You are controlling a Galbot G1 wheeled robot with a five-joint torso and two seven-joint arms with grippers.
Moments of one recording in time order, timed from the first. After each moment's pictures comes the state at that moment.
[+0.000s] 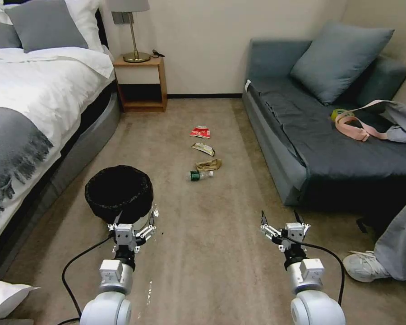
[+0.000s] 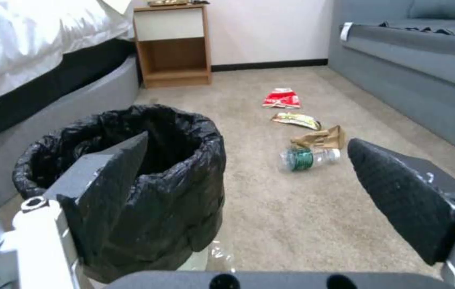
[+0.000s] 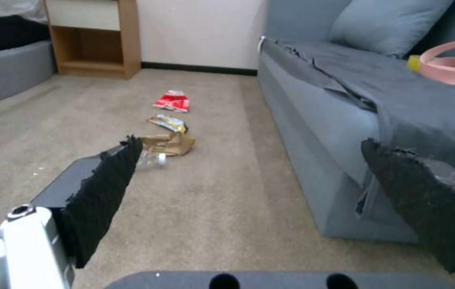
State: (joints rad) left arm 1.55 -1.50 -0.55 -2.00 0.00 0.00 0.00; right arm -1.55 1.50 0.55 2.00 0.00 0.00 0.00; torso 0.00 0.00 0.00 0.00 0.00
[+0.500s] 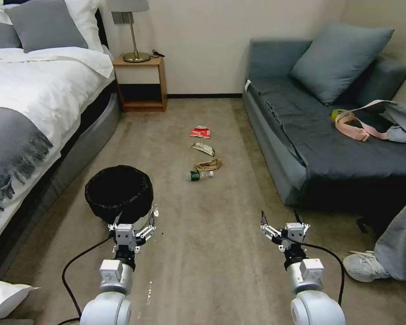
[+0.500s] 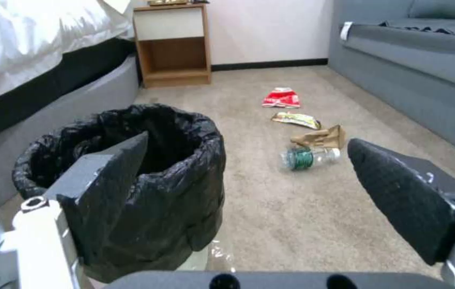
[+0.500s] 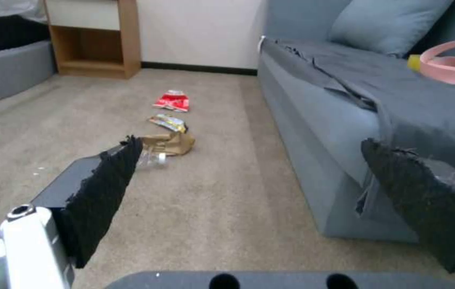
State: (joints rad) left arm 1.55 -1.50 -0.55 -2.00 0.00 0.00 0.00; right arm -1.55 1.50 0.55 2.00 0.00 0.00 0.00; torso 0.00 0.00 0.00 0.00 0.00
